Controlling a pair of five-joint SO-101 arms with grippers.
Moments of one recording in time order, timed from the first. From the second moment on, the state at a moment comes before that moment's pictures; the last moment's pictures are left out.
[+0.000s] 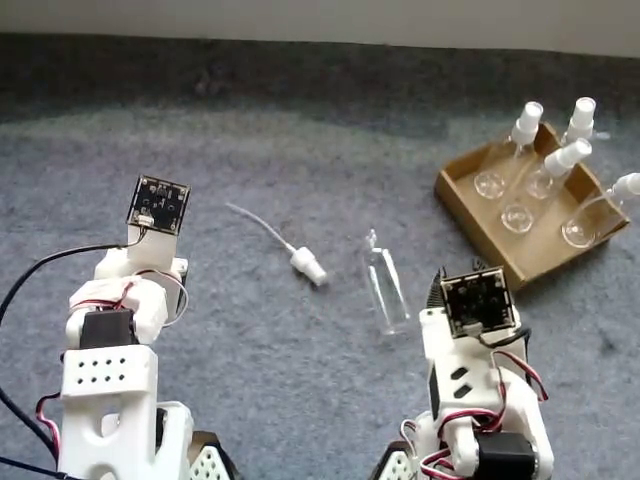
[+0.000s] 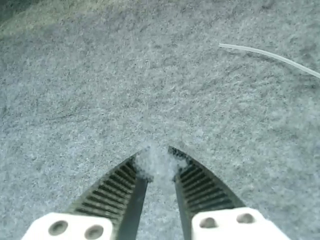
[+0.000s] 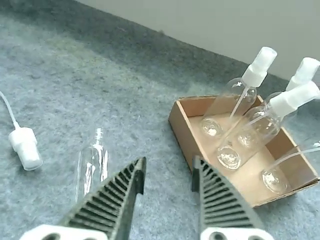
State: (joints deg) left arm -12.8 -58.8 66.2 49.1 -14.2; right arm -1.8 -100.8 67.3 66.0 20.3
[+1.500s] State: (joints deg) left arm -12.8 -58.8 70.5 43.1 -14.2; right arm -19.7 15.3 -1.8 84.2 12.0
